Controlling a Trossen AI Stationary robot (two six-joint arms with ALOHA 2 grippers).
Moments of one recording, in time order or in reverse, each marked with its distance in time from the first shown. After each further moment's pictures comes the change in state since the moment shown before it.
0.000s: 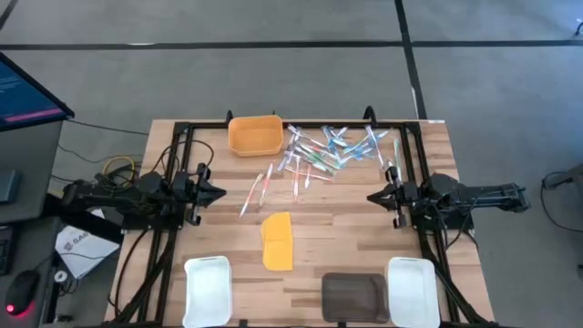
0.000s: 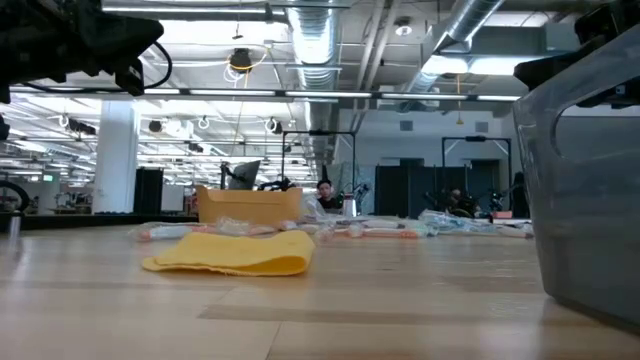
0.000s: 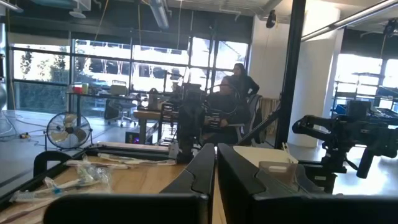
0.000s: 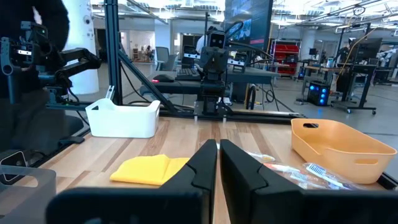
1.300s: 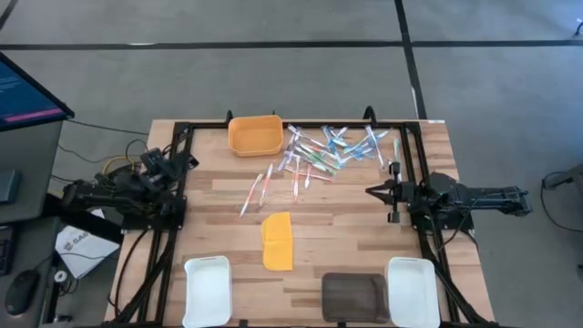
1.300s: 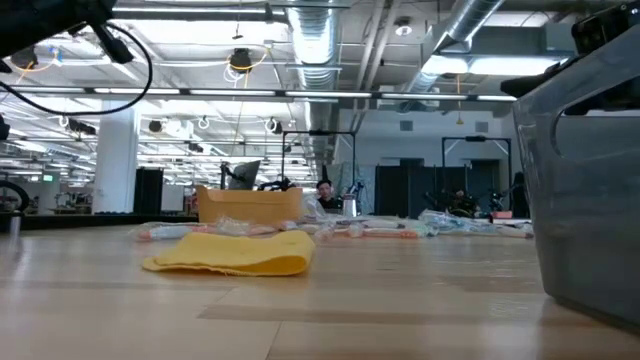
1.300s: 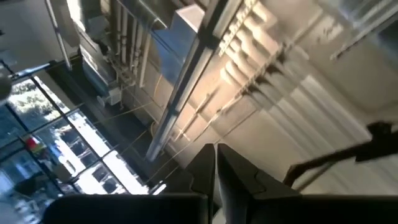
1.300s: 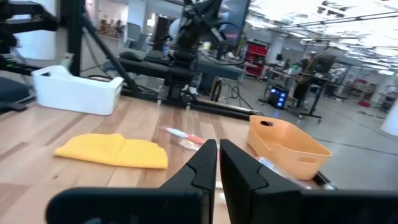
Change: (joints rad) left arm 0.002 0.000 0.000 0.623 -0.370 -0.636; right arm -0.054 0.010 0.000 -0.022 0.079 -0.186
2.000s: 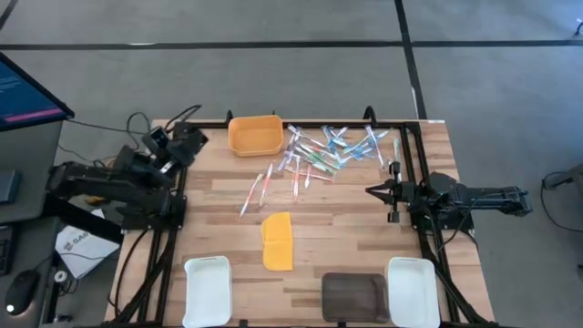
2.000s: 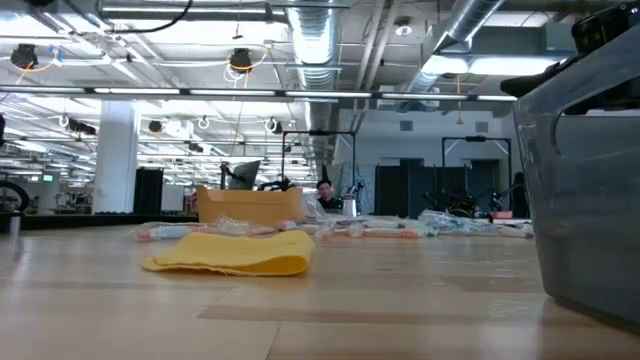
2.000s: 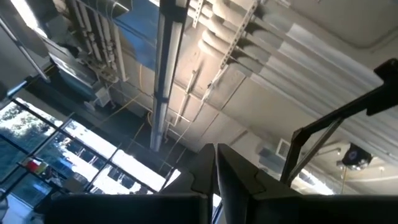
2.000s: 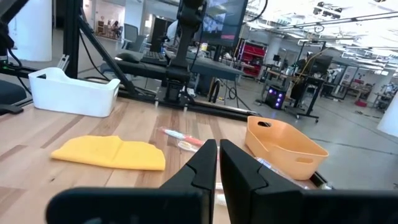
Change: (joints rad) left arm 0.000 0.611 0.555 0.015 0.151 0.240; right arm 0.001 0.000 0.000 0.003 0.004 0.003
